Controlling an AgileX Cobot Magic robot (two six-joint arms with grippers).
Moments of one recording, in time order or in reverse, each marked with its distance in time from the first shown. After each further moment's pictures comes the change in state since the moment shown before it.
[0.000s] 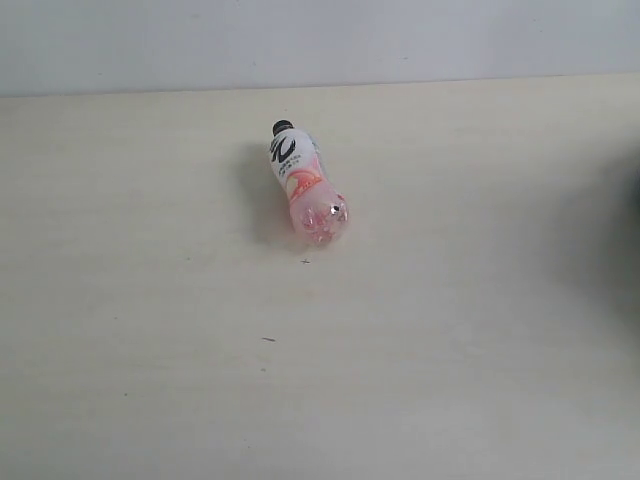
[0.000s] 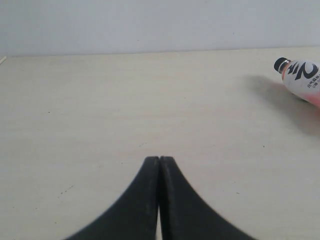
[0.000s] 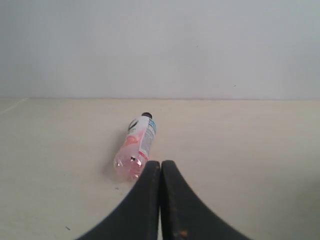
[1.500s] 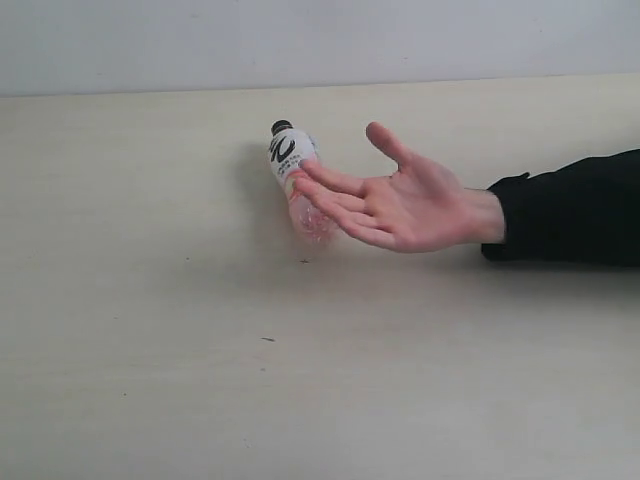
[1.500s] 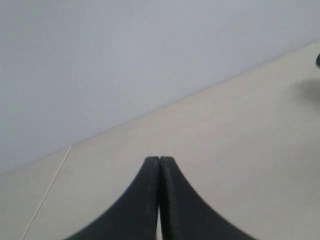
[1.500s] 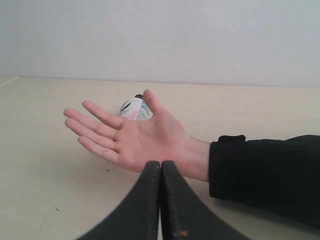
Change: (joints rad) left arm 0.000 0.000 0.000 0.413 -0.162 -0.006; right arm 0.000 0.000 0.040 -0.014 0.010 -0.029
